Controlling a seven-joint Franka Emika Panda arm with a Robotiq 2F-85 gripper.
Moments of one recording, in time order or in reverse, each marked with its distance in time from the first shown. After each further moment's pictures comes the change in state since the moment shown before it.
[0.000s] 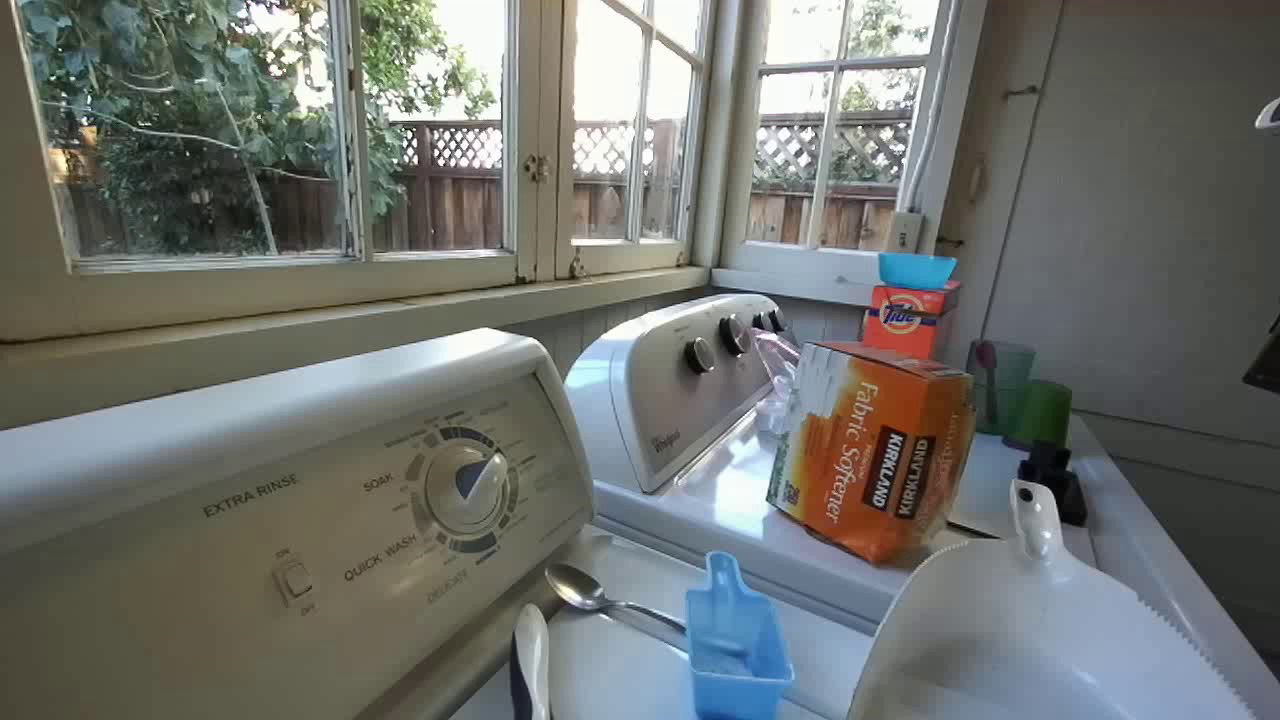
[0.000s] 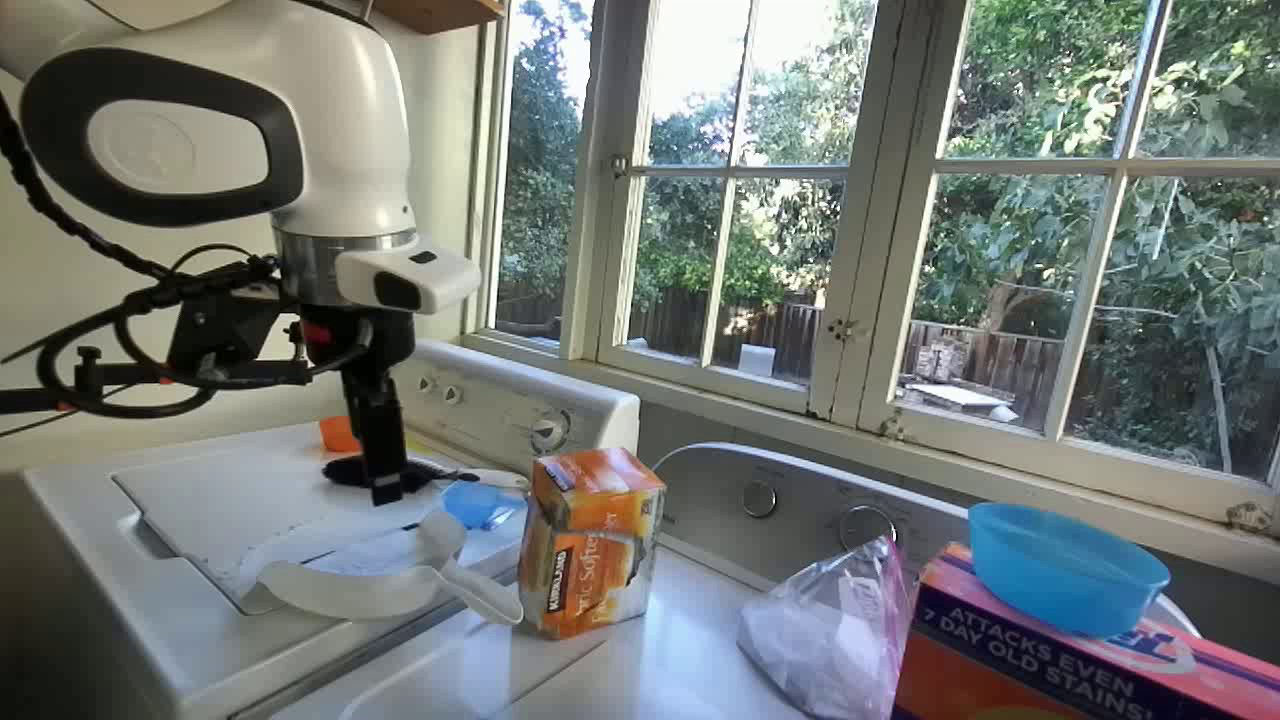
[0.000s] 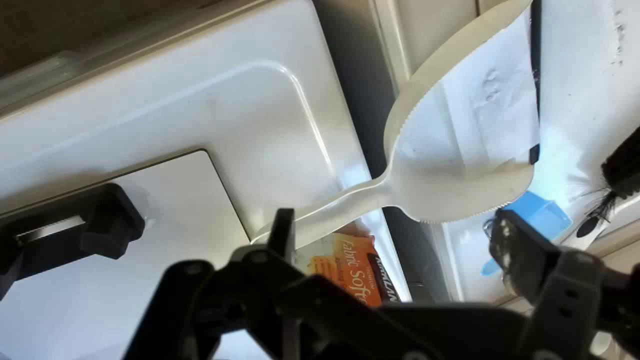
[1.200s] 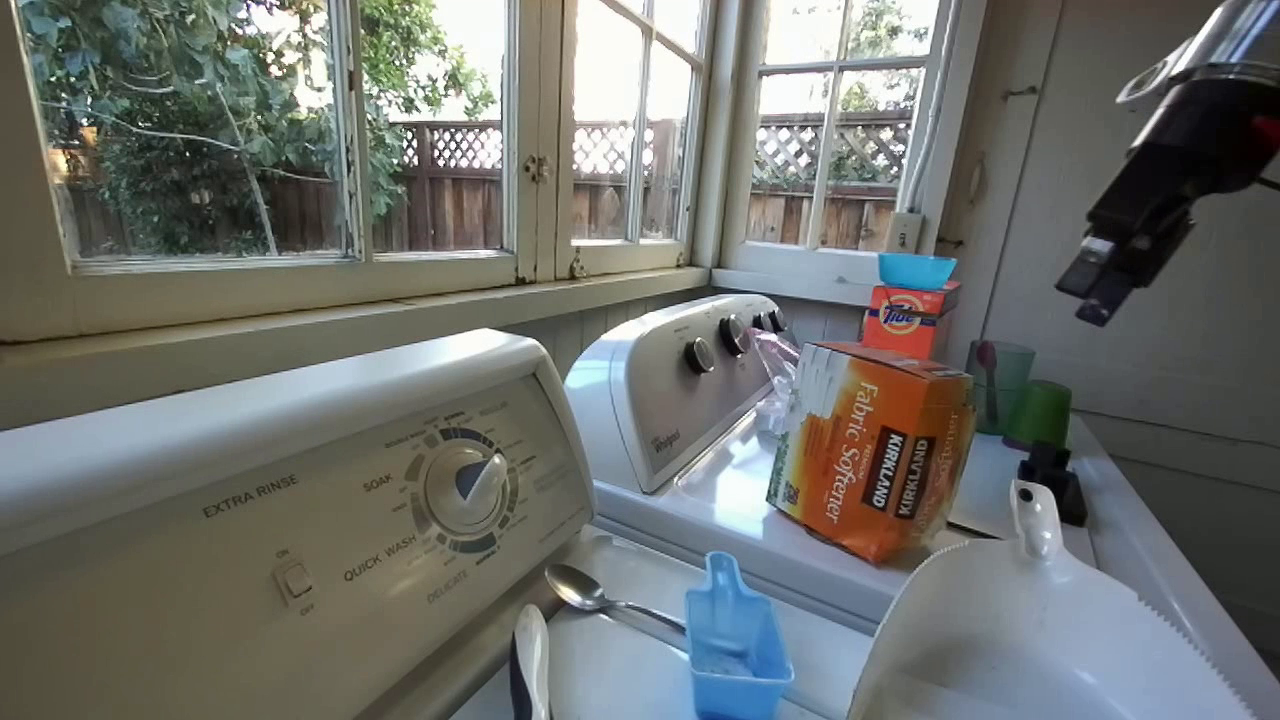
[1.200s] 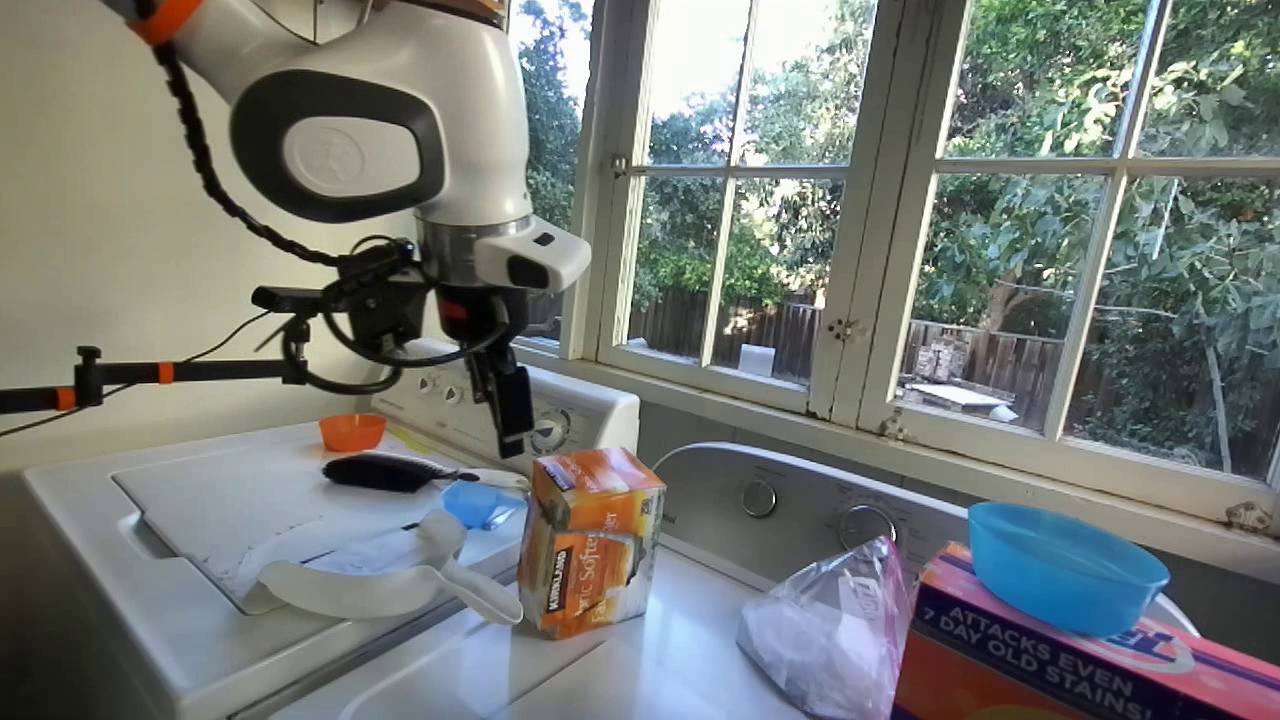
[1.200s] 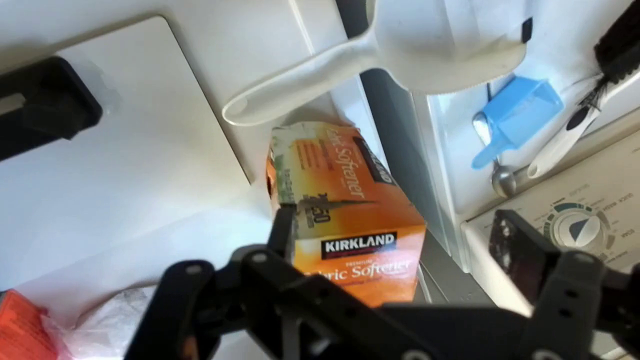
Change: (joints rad) arm 0.001 0.258 -0.065 0.246 0.050 0.098 -0.061
